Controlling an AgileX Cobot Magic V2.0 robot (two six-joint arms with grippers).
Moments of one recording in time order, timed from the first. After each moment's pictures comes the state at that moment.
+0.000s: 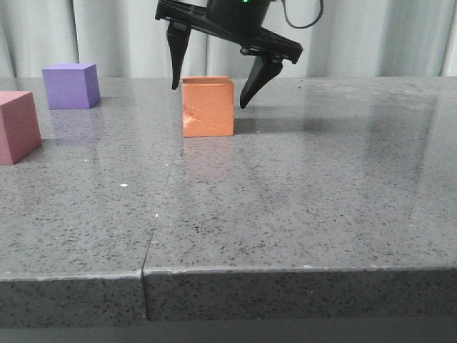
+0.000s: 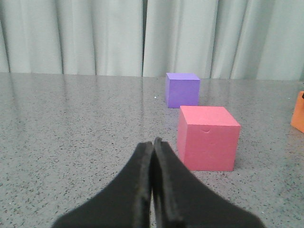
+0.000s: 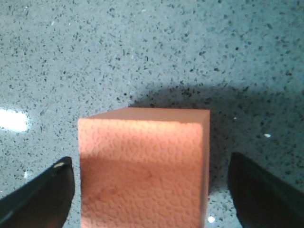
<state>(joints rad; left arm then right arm) -0.01 -0.01 0.00 0.00 0.07 -0.05 0.53 2.16 -2.13 0.15 1.13 0.48</state>
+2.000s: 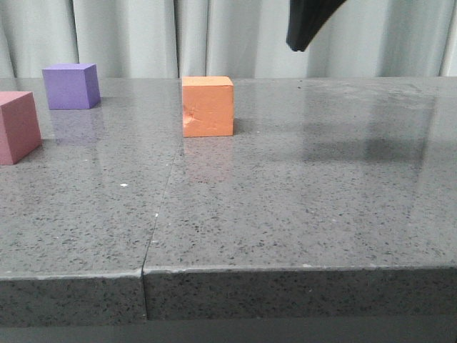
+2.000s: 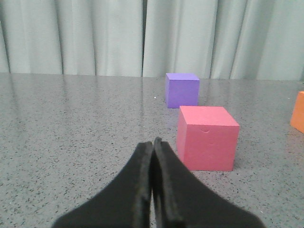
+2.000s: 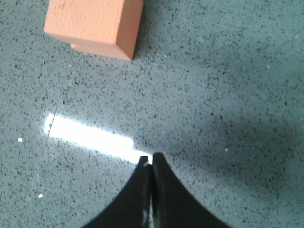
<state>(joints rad) -0.01 -0.01 0.00 0.00 0.07 -0.05 0.53 1.63 -1.57 0.02 1.09 0.29</state>
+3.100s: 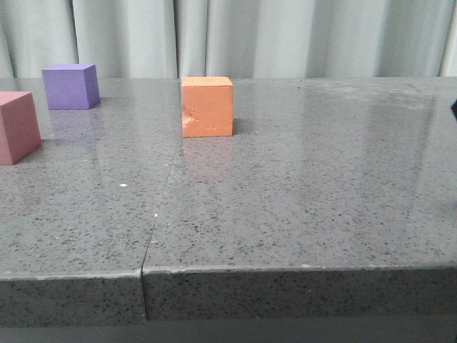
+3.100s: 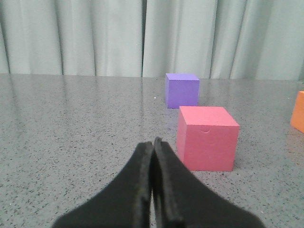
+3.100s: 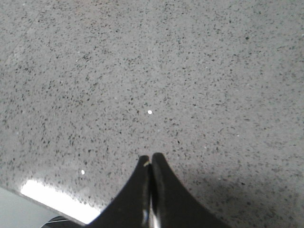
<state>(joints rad) -0.01 -0.01 0.00 0.00 0.06 -0.05 0.53 0.85 -0.59 -0.08 0.51 0.24</state>
